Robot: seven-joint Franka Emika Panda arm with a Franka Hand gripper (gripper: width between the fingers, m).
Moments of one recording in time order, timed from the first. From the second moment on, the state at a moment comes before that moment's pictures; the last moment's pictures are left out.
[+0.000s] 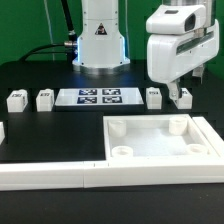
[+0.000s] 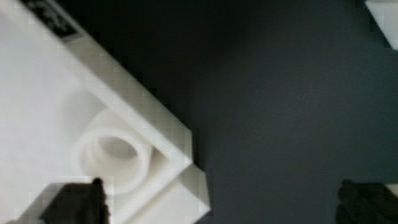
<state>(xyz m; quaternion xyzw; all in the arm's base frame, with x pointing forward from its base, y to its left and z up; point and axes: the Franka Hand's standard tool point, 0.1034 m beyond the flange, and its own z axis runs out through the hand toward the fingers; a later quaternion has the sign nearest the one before) 0.480 0.139 0.068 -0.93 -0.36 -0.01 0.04</state>
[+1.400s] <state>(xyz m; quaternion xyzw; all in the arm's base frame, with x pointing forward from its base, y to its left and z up) 0.424 0.169 0.045 -0.98 -0.09 0.17 0.02</state>
